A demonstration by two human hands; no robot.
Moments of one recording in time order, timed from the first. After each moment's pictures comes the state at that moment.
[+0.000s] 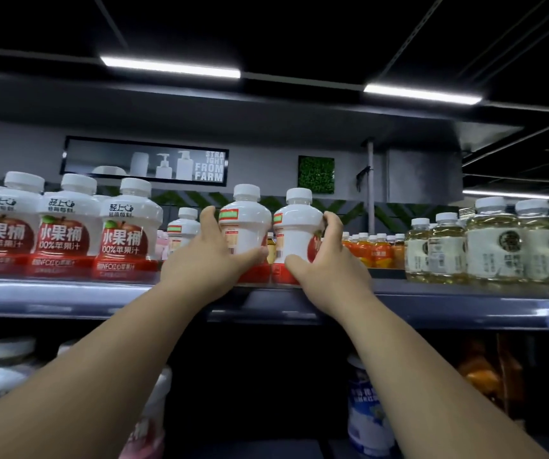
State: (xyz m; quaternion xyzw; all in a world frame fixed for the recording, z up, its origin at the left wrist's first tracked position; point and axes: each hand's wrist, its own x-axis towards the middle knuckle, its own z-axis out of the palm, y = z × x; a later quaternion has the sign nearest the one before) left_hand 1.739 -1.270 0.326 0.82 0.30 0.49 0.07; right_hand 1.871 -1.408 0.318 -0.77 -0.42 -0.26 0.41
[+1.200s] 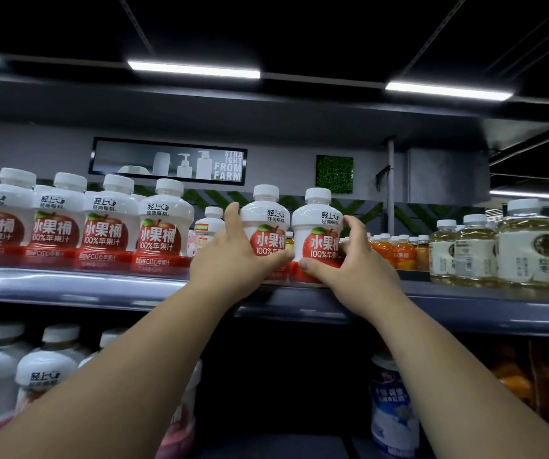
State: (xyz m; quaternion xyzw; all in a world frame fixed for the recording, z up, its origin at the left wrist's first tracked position) left_hand 1.730 -1.271 0.320 0.80 0.30 0.51 0.07; right_hand 1.870 -1.412 0.316 -0.75 -0.45 -0.26 0.41
